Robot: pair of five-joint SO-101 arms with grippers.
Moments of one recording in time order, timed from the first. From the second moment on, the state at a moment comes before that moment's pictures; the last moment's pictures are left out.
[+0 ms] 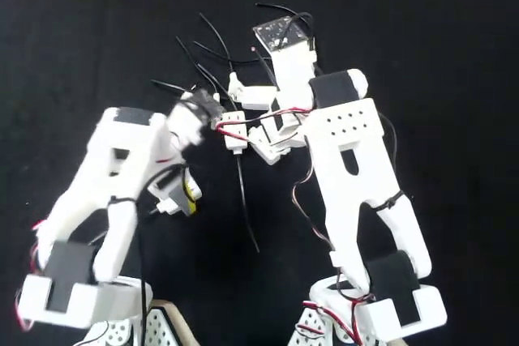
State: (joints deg) left arm 2.8 -7.1 31.3 70.9 -38.7; right arm -16.0 -9.2 6.4 86.8 5.4
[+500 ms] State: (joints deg) left arm -26.3 -40.2 51.2 65.4 -21.3; right arm -30.9 -8.9 21.4 68.5 -5.1
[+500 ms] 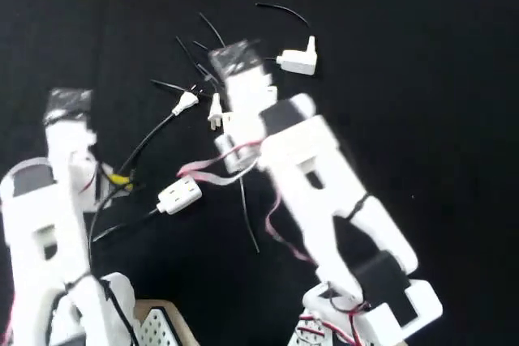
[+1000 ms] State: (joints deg) left arm -35.1 -72.8 80.0 60.4 -23.6; right arm -43.0 -8.9 34.1 48.2 -7.7
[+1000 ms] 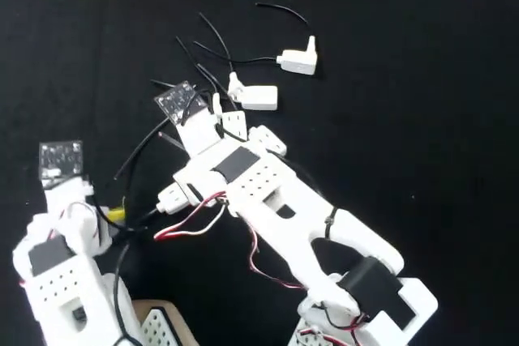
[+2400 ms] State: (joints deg) left arm -31.4 -103.6 96.3 58.4 -27.4; right arm -46.1 1.8 27.7 55.3 -4.5
